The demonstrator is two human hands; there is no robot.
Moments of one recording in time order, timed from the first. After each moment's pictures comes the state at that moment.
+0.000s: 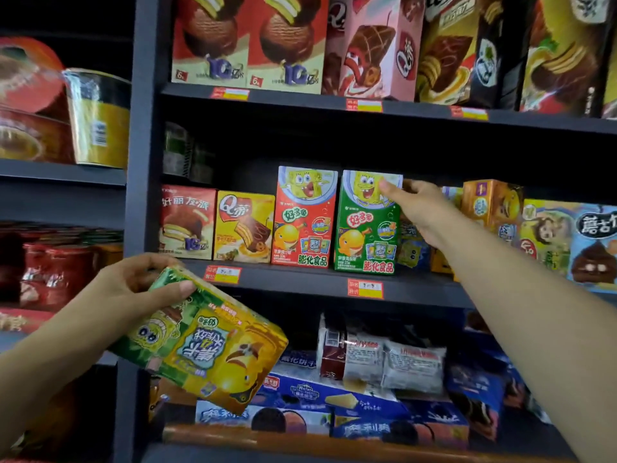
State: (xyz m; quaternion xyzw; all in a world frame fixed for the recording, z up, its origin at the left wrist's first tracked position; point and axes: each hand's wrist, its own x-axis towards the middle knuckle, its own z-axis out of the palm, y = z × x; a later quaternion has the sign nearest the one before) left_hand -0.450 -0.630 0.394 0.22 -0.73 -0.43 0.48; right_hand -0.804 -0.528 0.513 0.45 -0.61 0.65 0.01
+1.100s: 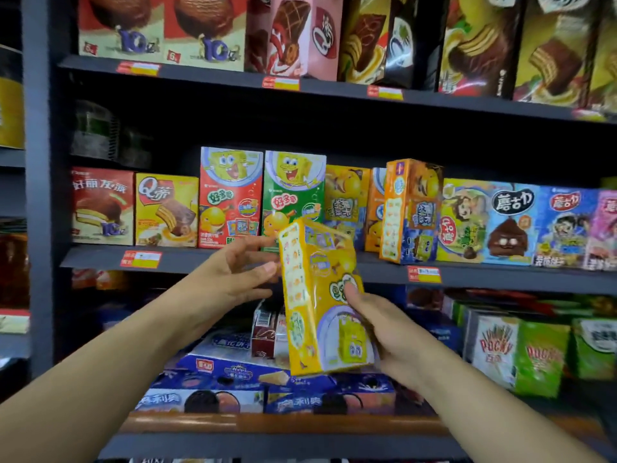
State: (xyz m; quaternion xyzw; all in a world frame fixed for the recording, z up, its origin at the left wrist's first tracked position) left_hand -0.610 -0.568 0.394 0.04 -0.73 -0.58 0.37; right_hand -0.779 -0.414 0.370 0.44 -0.50 0.63 -0.38
